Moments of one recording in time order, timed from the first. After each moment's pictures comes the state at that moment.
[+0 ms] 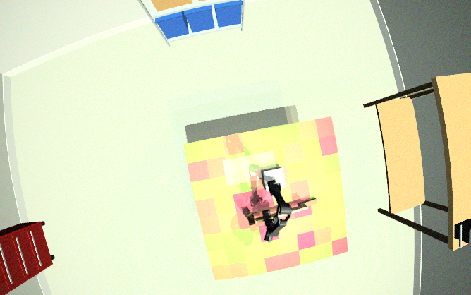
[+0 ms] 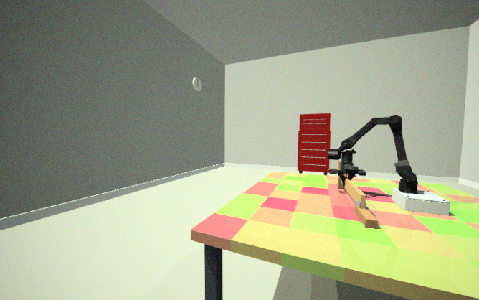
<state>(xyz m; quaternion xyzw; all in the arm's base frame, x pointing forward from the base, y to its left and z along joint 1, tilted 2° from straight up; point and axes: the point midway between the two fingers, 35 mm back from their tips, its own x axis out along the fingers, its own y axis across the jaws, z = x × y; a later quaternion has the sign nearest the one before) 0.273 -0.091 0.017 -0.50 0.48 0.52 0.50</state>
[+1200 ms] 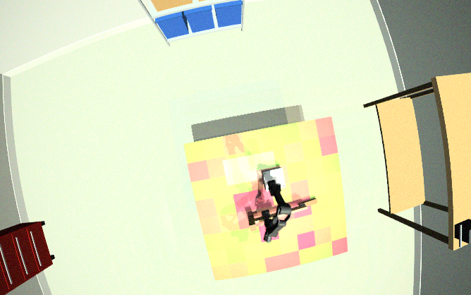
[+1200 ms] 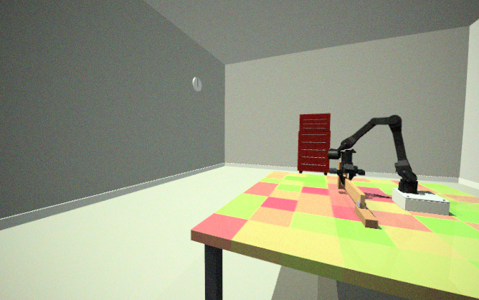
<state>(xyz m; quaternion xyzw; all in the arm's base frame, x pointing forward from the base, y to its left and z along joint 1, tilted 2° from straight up) 0.273 -0.097 0.017 -0.50 0.48 0.52 0.50</state>
